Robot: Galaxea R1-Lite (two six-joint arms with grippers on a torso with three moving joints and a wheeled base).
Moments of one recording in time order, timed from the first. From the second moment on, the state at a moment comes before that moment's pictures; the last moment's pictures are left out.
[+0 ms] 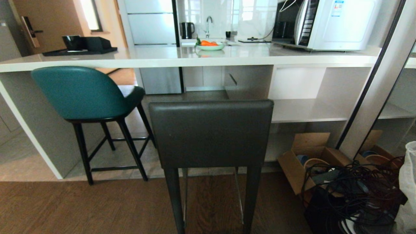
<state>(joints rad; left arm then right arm) 0.00 0.00 0.00 0.00 0.00 -0.01 0.00 0.00 0.00 -0.06 0.02 -0.03</state>
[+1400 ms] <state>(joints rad) -0.19 1.34 -0.51 -0.29 -0.23 -0.19 0.12 1.25 -0.47 -0.22 0.40 0.08</state>
